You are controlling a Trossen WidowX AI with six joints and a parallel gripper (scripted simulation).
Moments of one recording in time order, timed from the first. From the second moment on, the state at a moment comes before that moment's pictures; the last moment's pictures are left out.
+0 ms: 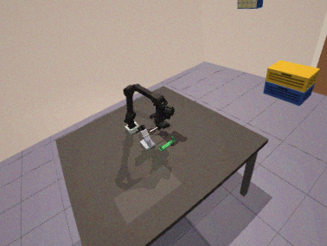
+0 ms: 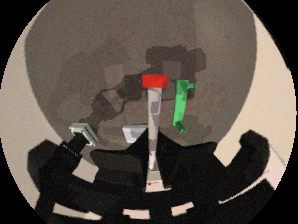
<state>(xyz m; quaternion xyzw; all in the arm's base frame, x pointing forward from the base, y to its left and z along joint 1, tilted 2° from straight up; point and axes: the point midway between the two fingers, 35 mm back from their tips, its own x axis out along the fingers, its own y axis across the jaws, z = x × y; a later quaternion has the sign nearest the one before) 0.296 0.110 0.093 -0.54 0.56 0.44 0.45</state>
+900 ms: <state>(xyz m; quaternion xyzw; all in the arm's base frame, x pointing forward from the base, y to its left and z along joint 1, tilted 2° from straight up) 0.293 0.103 0.051 -0.53 0.57 0.44 0.45</state>
